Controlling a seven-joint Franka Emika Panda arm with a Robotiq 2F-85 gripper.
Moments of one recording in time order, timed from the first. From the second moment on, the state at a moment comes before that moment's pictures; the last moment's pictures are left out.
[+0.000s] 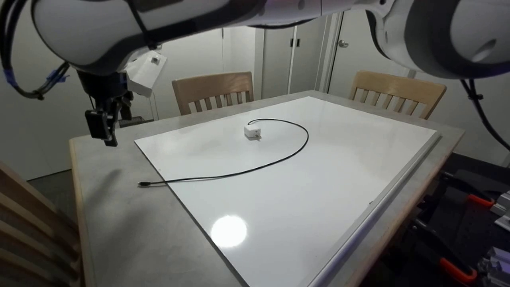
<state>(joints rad) 0.62 1.42 -0.01 -0.37 -0.23 2.06 -0.31</state>
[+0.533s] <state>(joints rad) 0.60 1.48 0.07 -0.37 -0.14 2.31 -0.42</state>
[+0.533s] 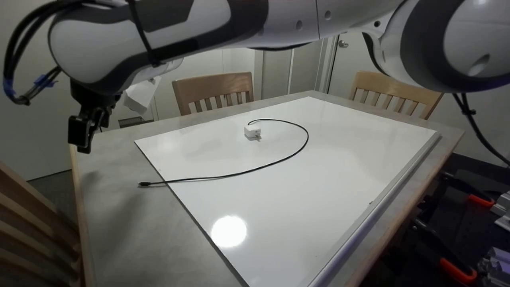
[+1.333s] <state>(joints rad) 0.58 1.39 0.16 -0.37 -0.03 1.92 -0.40</state>
